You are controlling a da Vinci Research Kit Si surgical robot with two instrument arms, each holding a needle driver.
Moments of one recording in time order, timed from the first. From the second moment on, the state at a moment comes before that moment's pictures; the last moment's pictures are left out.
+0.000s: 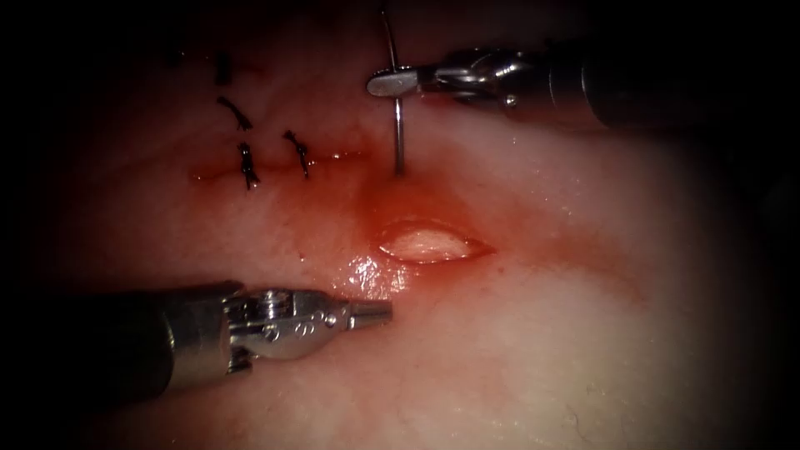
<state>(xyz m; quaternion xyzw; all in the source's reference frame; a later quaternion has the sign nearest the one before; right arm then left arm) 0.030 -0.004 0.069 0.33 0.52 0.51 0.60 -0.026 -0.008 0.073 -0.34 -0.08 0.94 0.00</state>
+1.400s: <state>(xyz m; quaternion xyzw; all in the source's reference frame) 0.033 -0.013 0.068 0.59 0.36 0.54 0.47 -0.026 -0.008 0.072 -0.34 -0.08 0.94 0.00</state>
